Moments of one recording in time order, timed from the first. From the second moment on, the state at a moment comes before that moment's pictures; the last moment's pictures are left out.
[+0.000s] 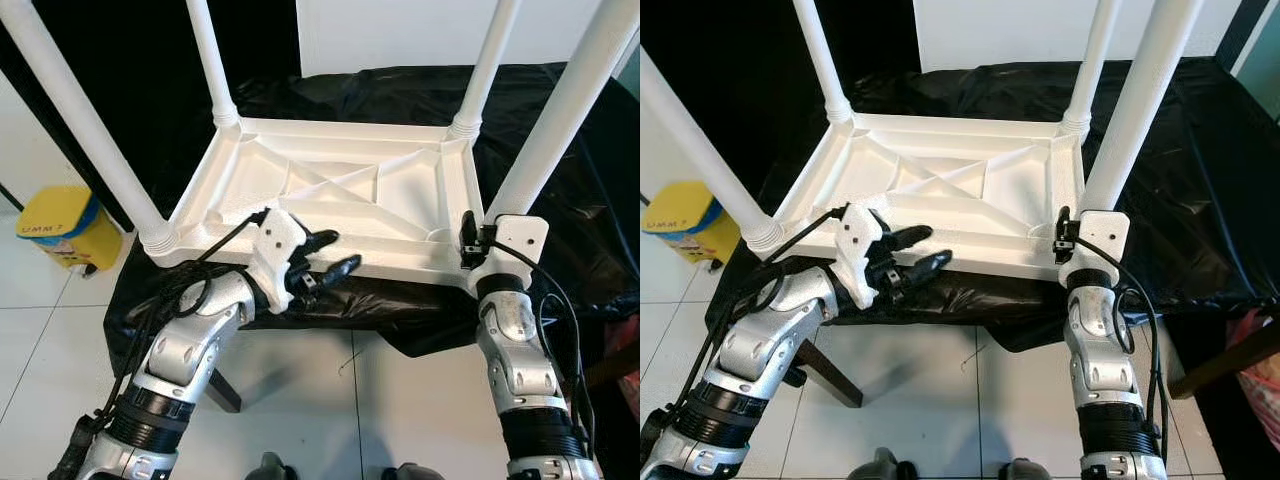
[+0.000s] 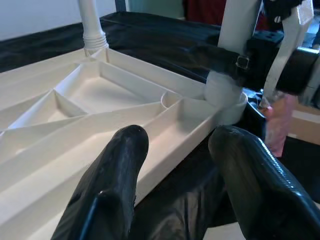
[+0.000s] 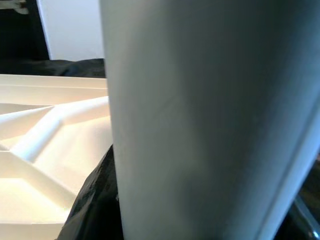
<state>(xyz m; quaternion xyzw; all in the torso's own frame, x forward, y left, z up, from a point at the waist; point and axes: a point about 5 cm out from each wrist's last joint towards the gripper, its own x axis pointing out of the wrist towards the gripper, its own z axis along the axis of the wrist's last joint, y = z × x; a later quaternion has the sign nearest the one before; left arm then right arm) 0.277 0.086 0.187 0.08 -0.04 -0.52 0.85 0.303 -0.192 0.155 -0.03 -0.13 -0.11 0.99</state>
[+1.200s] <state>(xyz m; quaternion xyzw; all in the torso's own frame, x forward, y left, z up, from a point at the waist) 0.277 0.091 0.186 0.09 -0.02 -0.52 0.85 0.274 -0.163 0.142 0.00 -0.09 0.03 1.00</state>
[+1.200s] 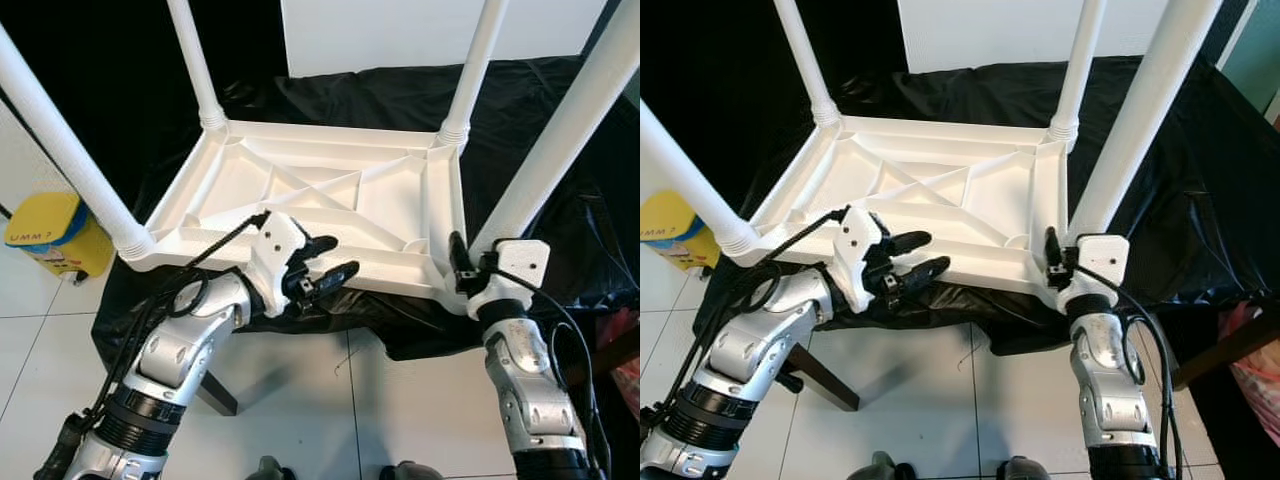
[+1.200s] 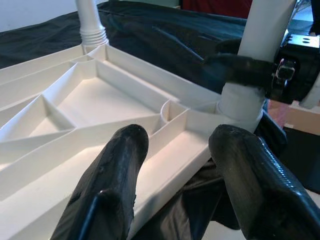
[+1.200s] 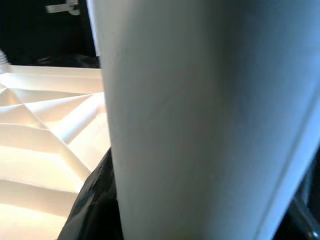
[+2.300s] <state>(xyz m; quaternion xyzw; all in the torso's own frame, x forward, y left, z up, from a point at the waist) 0.280 0.091 0.192 0.09 -0.03 -0.52 0.85 0.268 -0.171 0.132 0.02 -0.14 0.06 0.99</state>
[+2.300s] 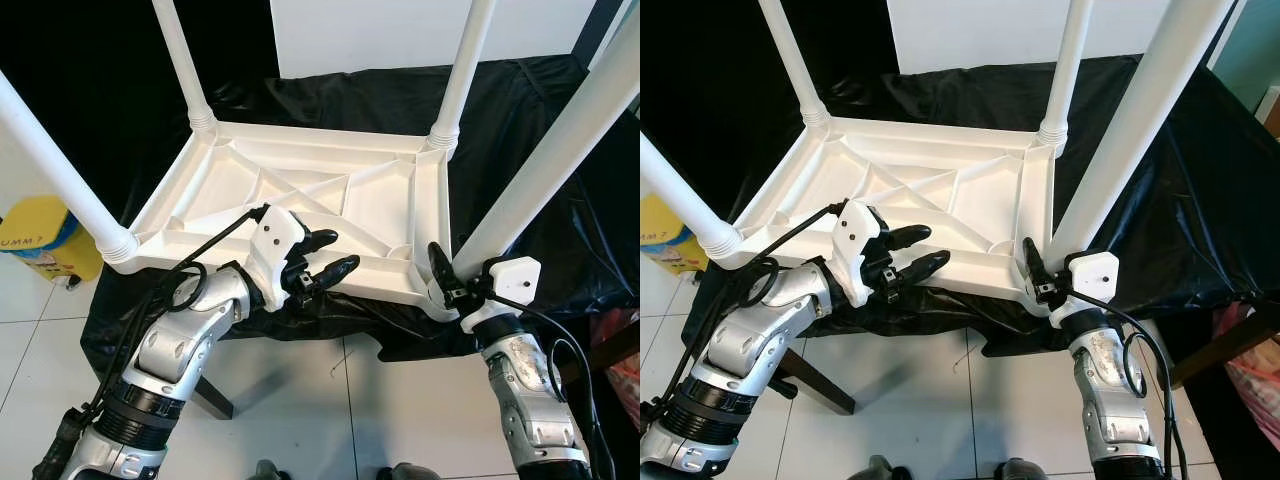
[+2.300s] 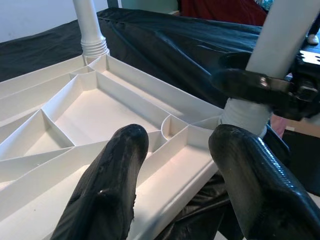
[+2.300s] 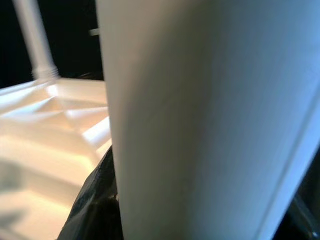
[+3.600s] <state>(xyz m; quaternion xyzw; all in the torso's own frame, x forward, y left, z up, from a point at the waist) 0.281 0.090 0.193 0.09 -0.03 -0.52 0.85 0.288 -0.153 0.153 0.00 -0.13 -0.08 0.99</state>
